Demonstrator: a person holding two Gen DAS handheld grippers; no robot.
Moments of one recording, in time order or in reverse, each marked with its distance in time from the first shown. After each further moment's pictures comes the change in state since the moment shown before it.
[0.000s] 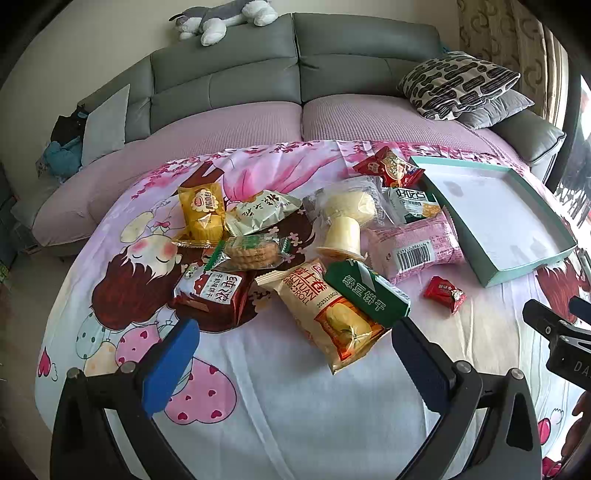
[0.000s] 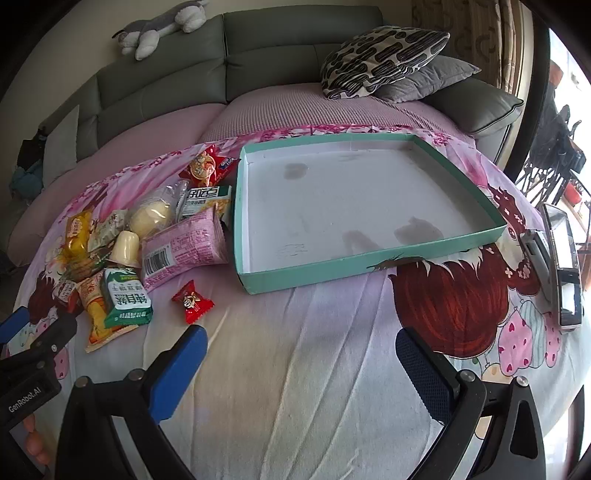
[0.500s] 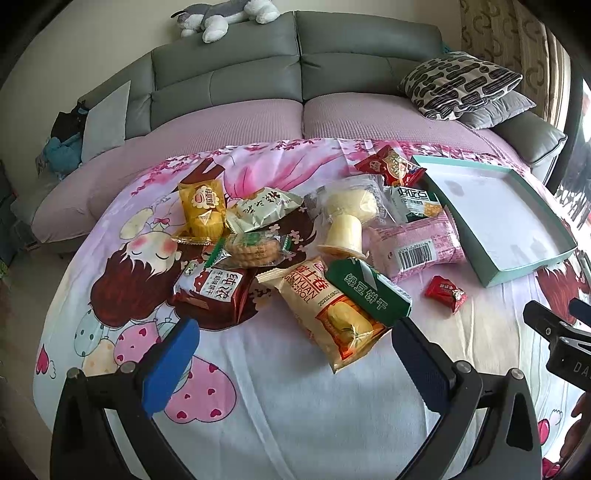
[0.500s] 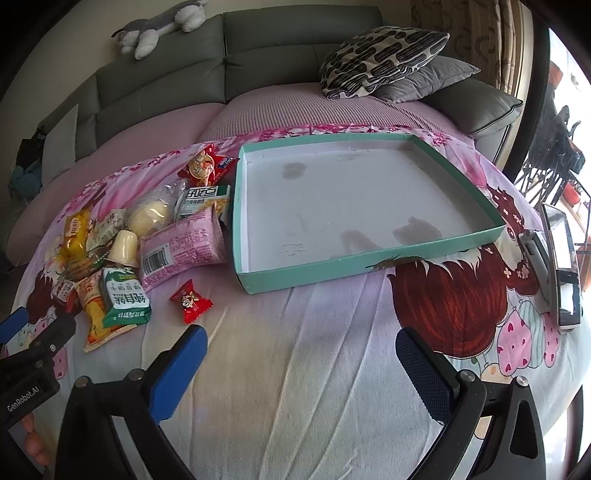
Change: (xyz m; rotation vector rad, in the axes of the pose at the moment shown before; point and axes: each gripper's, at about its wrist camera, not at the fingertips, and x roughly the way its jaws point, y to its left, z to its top) left arm 0.001 0.002 -0.001 -0.009 0.007 -0.005; right arm 0.000 0.001 0.000 -0.002 0.001 -0.007
